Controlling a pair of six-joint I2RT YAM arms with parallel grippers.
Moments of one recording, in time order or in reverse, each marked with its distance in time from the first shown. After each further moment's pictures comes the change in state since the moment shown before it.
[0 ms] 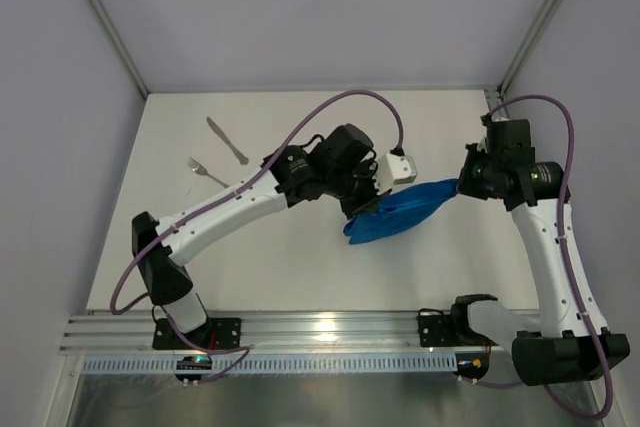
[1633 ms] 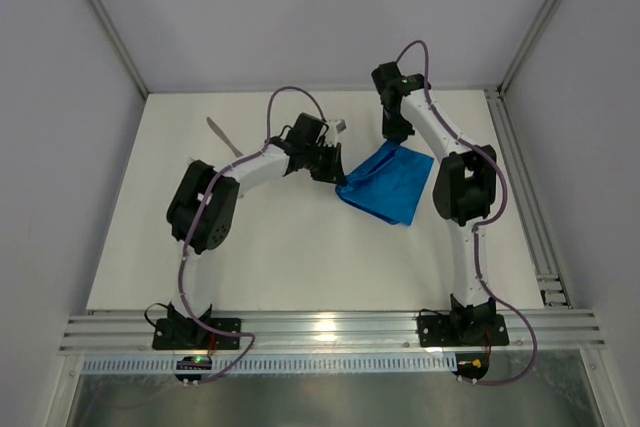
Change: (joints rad) left arm 0.416 0.410 -0.194 0.552 0.191 -0.625; right arm 0.222 1.150 0.863 -0.063 0.365 0.049
